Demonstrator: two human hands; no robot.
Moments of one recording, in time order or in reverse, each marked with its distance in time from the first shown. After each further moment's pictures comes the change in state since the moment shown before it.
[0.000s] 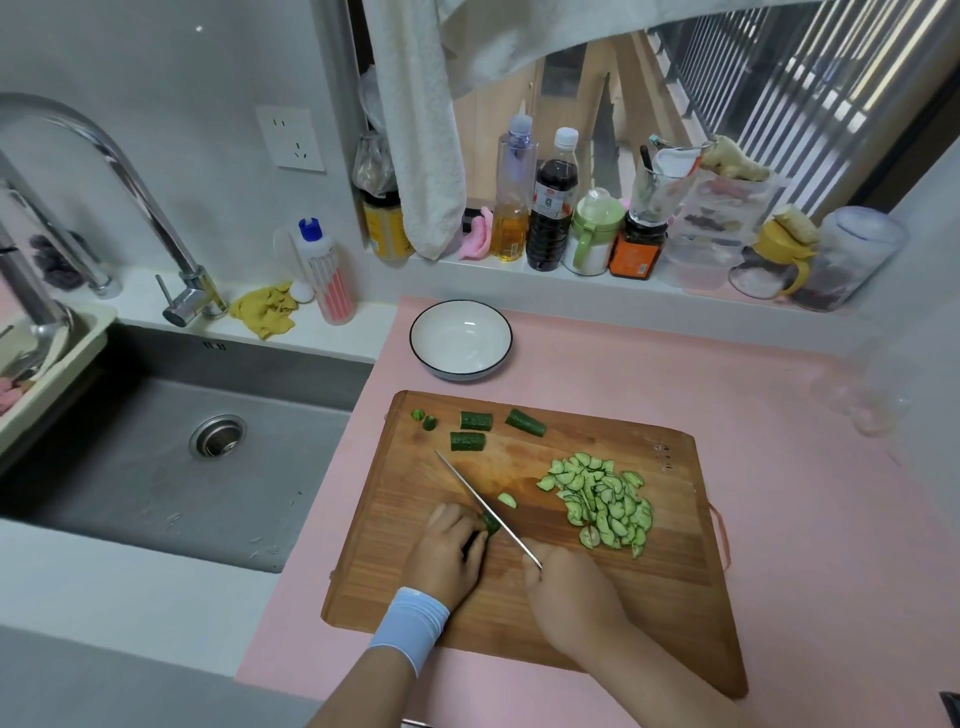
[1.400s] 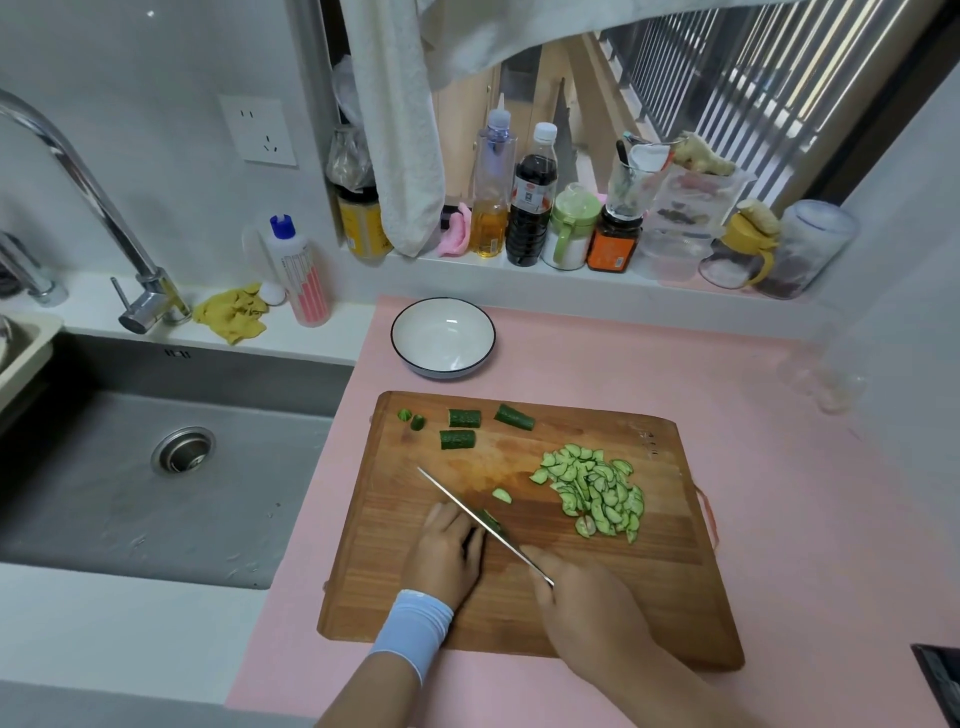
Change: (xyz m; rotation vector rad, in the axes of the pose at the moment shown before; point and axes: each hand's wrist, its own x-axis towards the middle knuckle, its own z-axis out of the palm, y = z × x) left_hand 0.001 -0.003 0.000 -0.046 0.019 0.030; right_hand -0.023 0.003 0.013 -0.115 0.107 0.004
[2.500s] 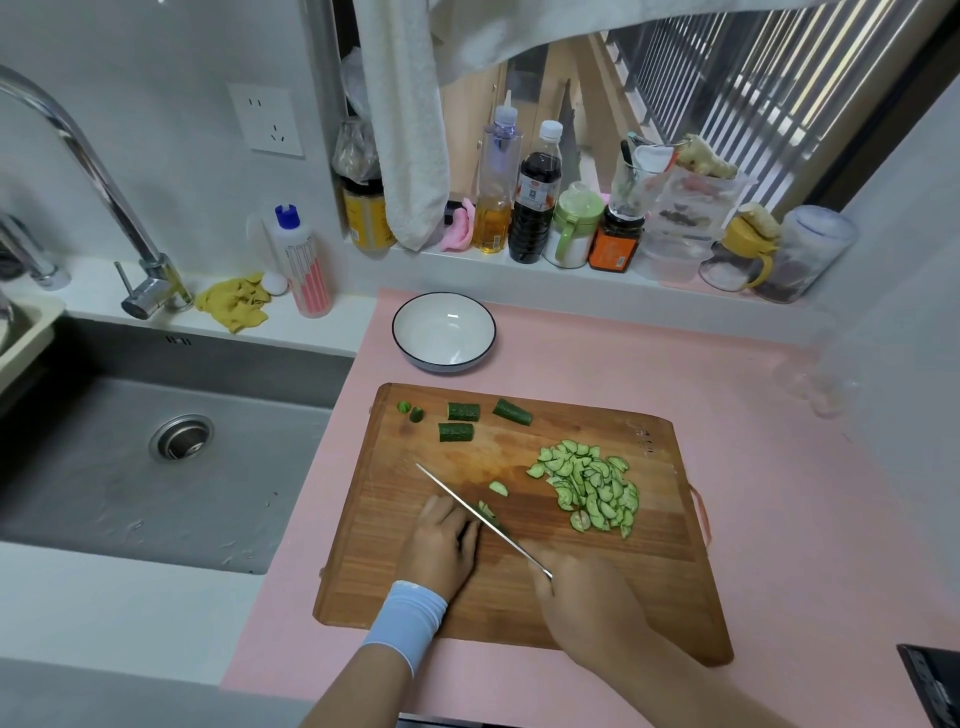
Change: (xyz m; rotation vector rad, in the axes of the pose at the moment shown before) left_hand -0.003 -0.001 -0.002 -0.005 0.042 0.029; right_hand -0.001 0.001 -0.010 -0.015 -0.044 -0.033
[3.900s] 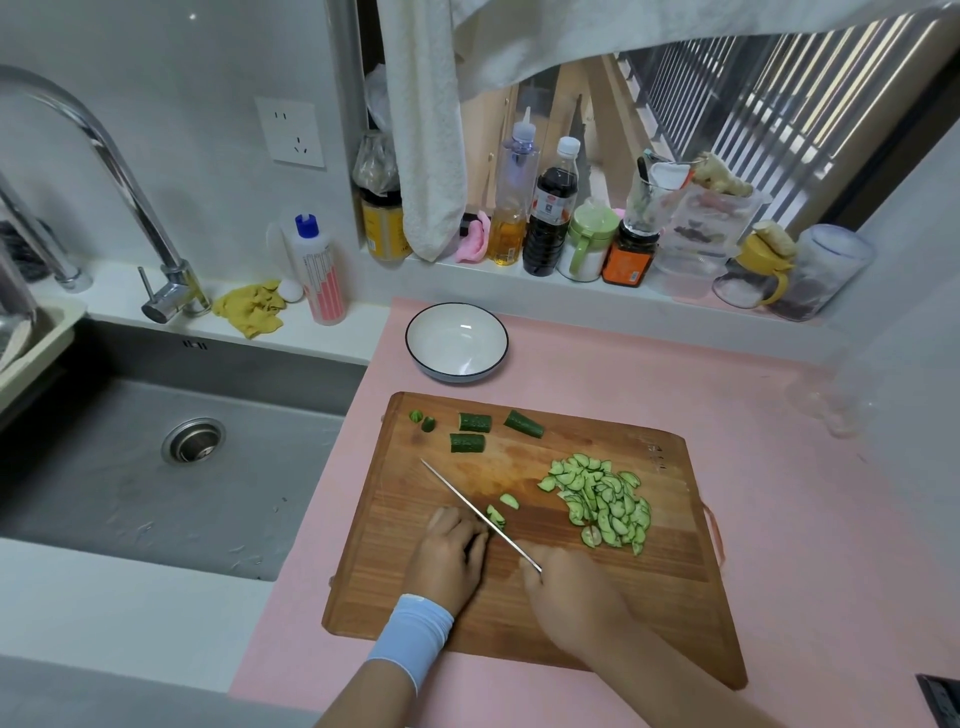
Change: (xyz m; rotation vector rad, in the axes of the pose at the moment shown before) left_hand -0.001 -0.003 0.000 -0.002 0.004 -0.054; right_hand 0.023 -0.015 0.004 0.062 -0.067 0.031
